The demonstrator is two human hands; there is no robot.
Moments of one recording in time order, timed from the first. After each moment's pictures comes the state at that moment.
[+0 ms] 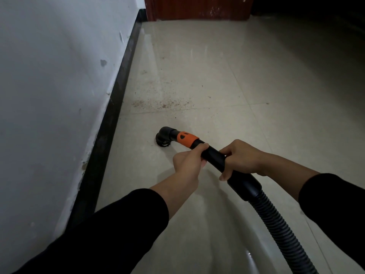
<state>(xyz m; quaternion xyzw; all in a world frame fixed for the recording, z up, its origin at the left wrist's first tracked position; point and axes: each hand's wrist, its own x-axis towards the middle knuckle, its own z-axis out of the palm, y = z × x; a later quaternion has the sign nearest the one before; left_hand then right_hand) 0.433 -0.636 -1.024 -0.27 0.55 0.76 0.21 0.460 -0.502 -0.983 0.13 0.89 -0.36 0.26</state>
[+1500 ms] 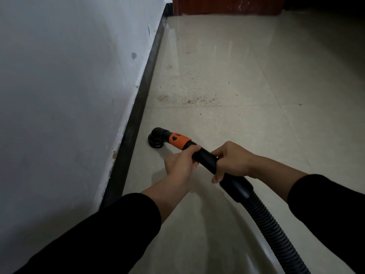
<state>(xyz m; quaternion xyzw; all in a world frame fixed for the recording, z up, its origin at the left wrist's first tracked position) 0.421 -0.718 -1.029 -0.33 0.55 0.75 0.14 0.431 -0.581 -0.999 0.06 0.89 -0.36 0.27</state>
